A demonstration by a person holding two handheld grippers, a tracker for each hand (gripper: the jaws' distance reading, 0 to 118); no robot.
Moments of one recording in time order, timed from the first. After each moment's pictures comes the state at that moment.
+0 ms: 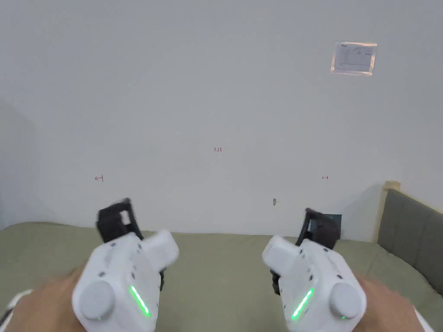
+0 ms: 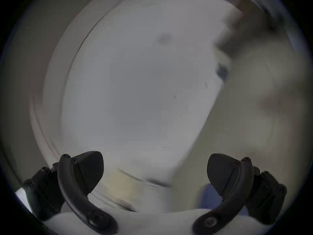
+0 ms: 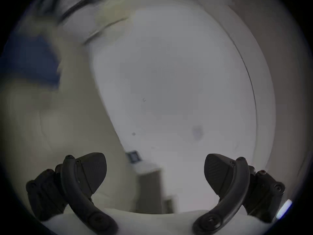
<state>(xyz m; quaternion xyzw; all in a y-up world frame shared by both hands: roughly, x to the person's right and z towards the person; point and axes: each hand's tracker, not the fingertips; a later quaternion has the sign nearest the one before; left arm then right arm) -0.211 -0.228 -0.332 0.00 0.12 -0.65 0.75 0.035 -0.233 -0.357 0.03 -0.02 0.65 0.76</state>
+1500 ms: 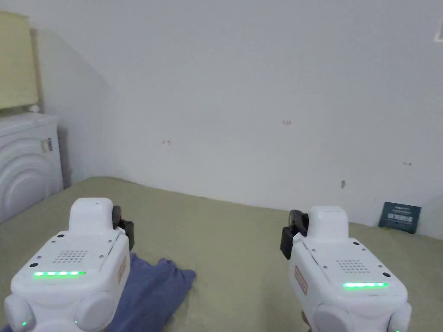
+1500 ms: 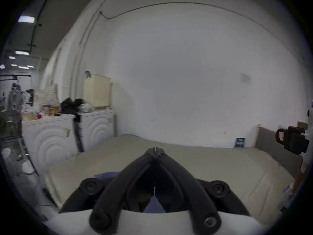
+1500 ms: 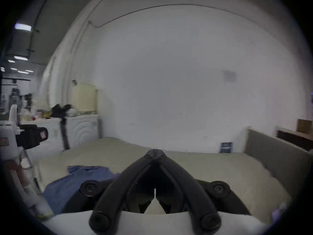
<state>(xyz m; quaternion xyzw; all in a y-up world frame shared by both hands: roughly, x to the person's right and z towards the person) -0.368 -0.242 -0.259 -0.04 0.20 0.04 0.98 -0.072 -0.229 -0.348 -0.01 0.19 0.02 0.98</state>
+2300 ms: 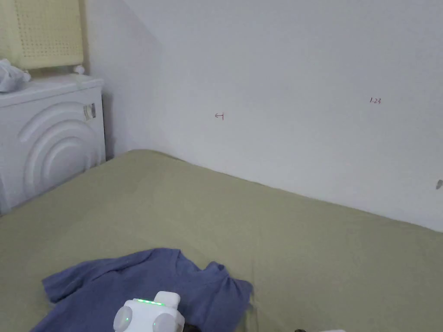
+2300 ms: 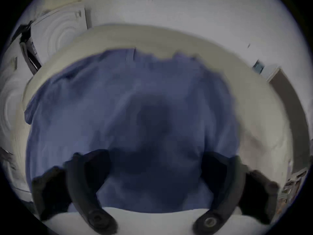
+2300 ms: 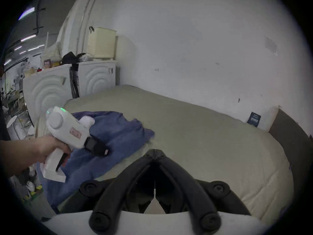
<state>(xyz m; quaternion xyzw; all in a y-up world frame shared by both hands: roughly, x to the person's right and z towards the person) -0.480 -0.544 -0.526 -0.52 0.10 0.09 0.84 -0.163 -0.408 -0.445 -0.20 0.23 0.11 0.95</state>
